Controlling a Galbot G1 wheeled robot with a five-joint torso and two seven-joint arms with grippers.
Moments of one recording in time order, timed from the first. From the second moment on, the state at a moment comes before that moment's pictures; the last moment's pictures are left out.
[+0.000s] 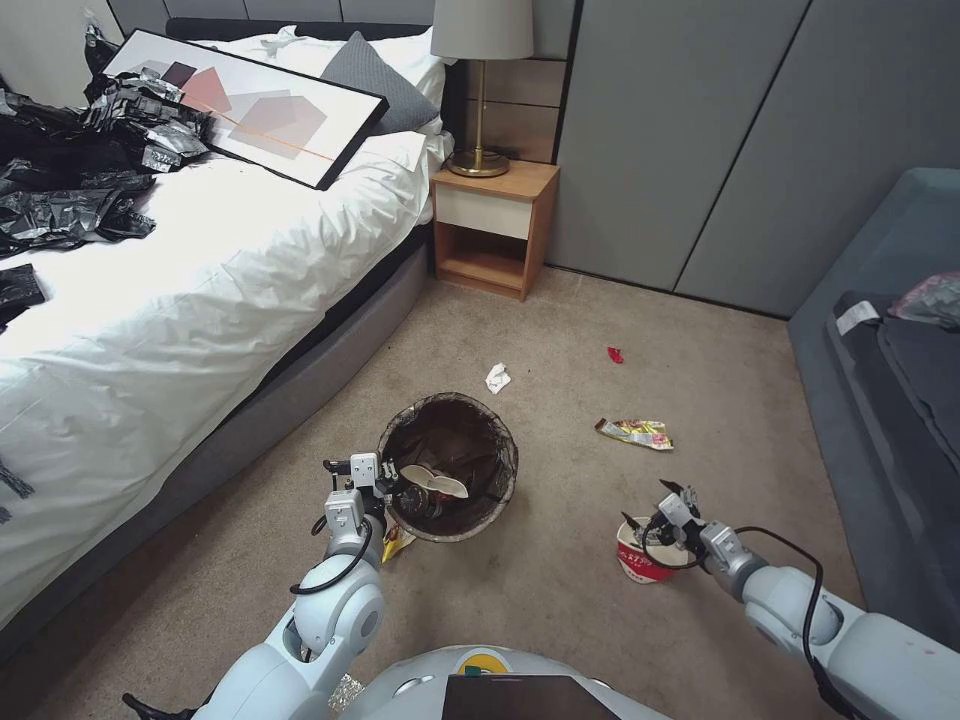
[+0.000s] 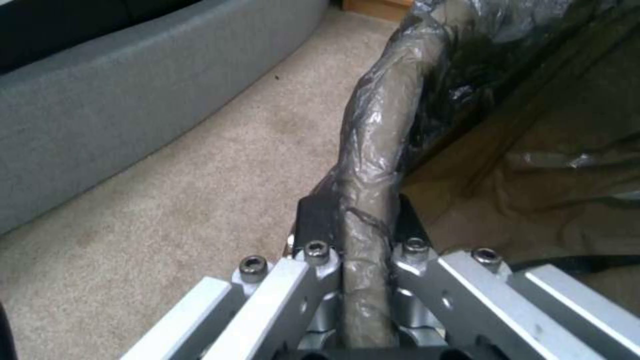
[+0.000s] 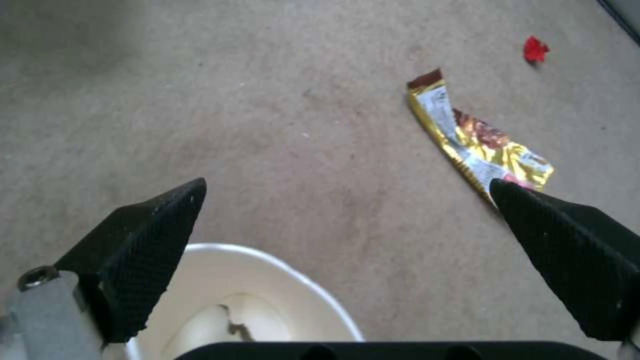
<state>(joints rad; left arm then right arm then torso) 1.41 -1.16 -0.13 -2.06 -0.51 0.27 -0.59 -1.34 0.50 0.01 1.62 0.48 0.04 0.11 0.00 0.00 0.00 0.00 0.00</state>
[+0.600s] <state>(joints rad) 1.41 -1.16 -0.13 -2.06 -0.51 0.27 -0.59 -1.37 0.54 -0.02 1.65 0.42 0.05 0.10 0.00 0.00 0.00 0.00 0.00</state>
